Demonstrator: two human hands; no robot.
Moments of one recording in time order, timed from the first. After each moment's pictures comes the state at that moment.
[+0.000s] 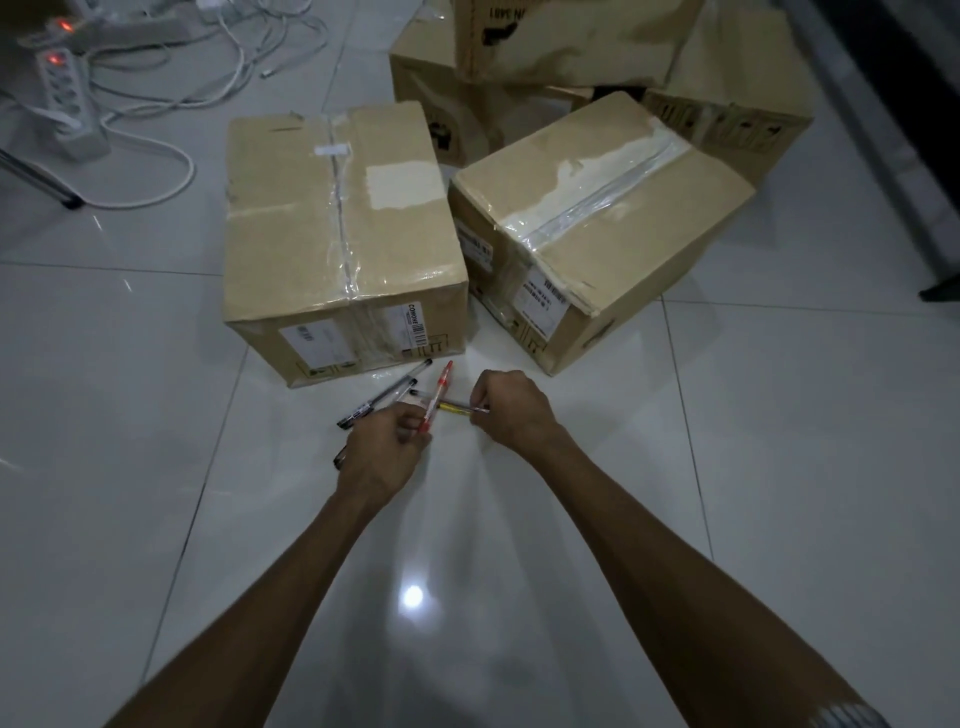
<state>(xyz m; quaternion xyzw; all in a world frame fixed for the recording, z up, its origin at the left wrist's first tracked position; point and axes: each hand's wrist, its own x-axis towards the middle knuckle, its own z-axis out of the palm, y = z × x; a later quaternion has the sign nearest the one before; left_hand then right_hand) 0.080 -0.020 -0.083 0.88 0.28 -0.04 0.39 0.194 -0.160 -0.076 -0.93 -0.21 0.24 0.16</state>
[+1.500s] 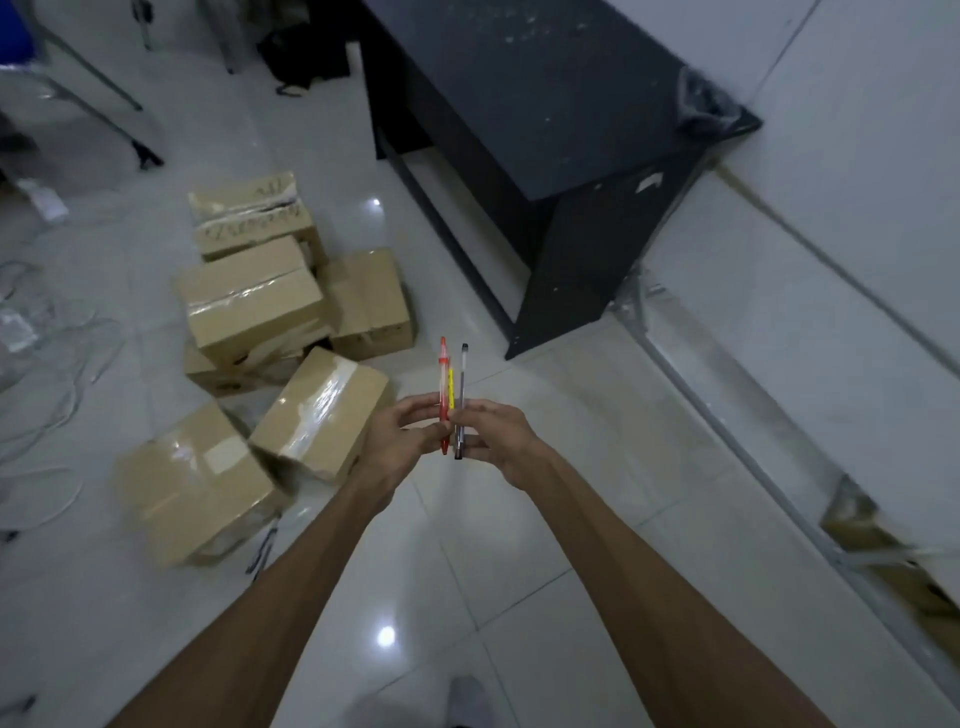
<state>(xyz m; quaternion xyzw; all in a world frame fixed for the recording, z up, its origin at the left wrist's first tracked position) 0.154 -0.349 0.592 0.72 0.10 -0.20 0.66 0.157 -0.499 0.592 -0.60 0.27 0.23 0.71</state>
